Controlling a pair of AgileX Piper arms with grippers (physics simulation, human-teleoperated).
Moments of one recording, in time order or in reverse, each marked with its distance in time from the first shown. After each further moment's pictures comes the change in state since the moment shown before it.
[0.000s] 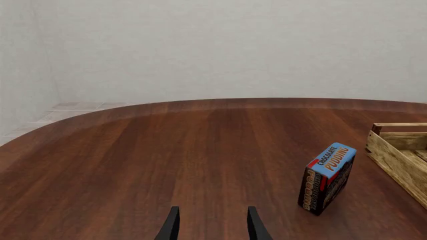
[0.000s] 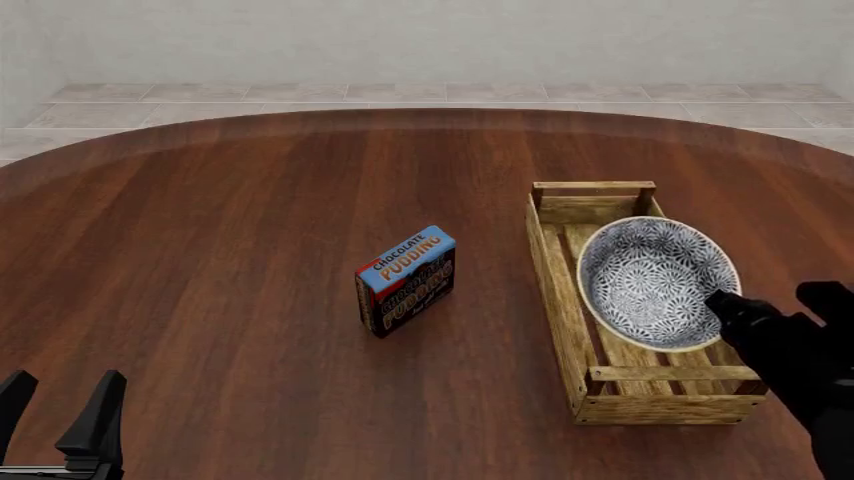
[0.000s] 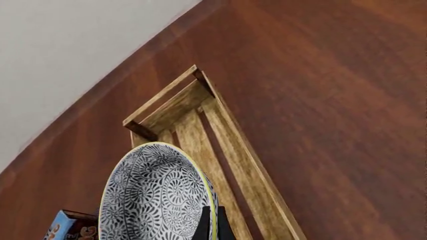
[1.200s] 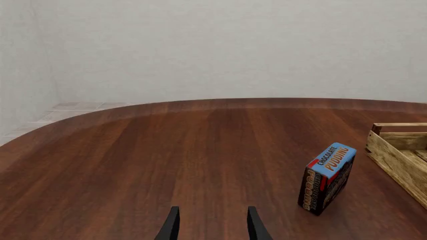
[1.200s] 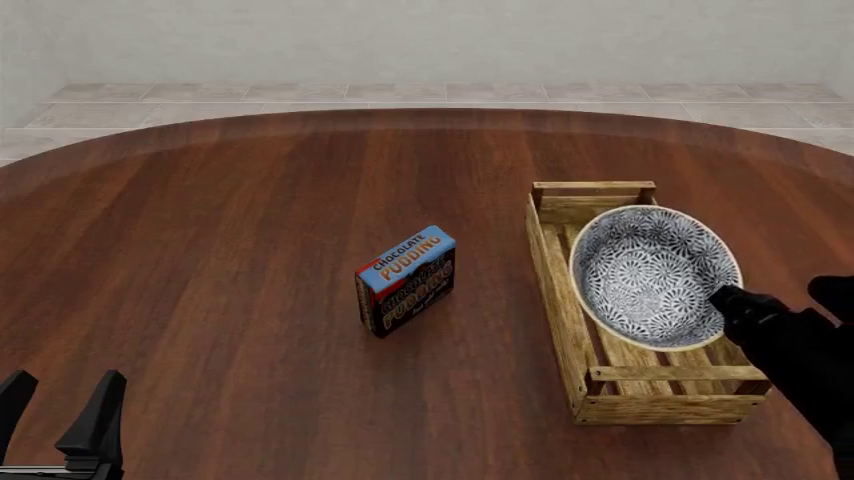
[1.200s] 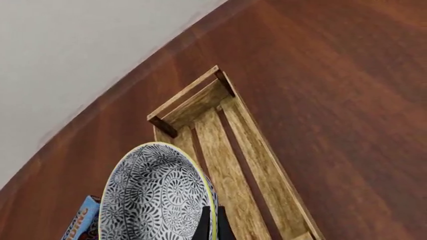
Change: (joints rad) left arm 0.000 0.000 0.000 0.000 0.000; right arm 0.054 -0.159 -0.019 0.142 0.019
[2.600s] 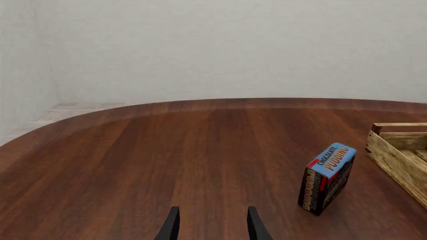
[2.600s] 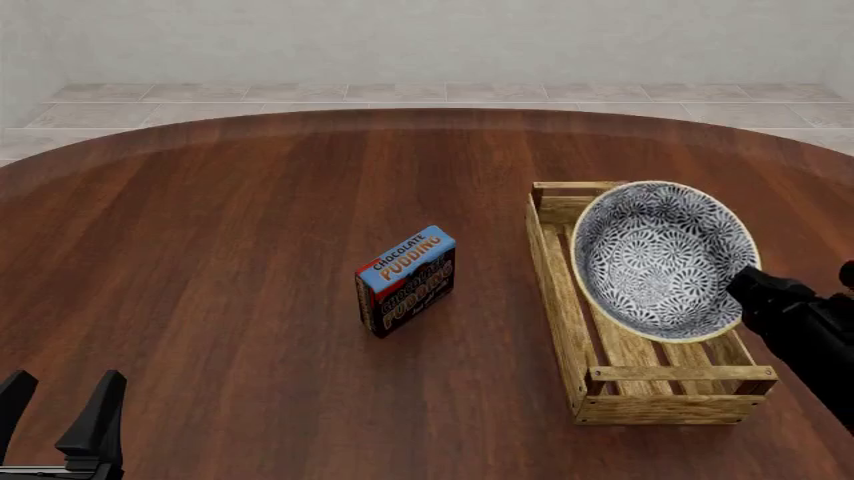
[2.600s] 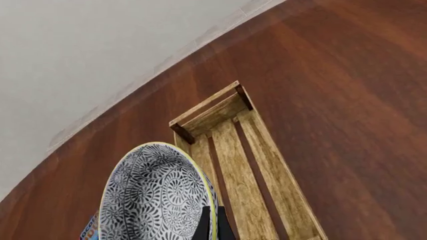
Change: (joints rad) left arm 0.000 0.000 0.000 0.000 0.000; right arm 0.031 -0.153 -0.064 0.145 -0.022
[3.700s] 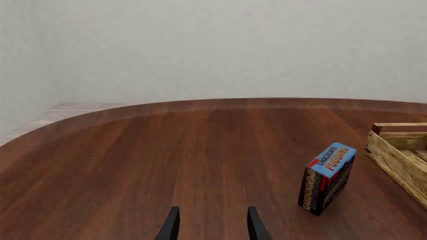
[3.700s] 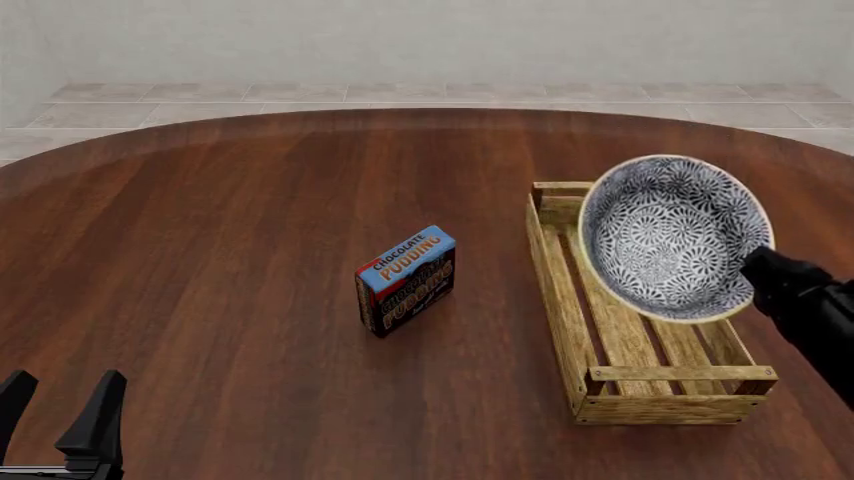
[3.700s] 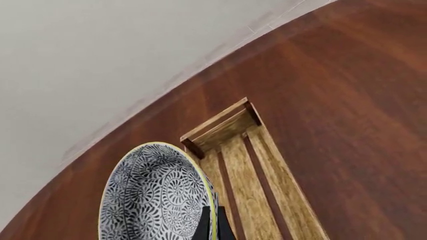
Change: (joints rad) left arm 0.000 0.000 0.000 0.000 0.000; right arm -0.007 -0.014 -0.033 -0.025 0.018
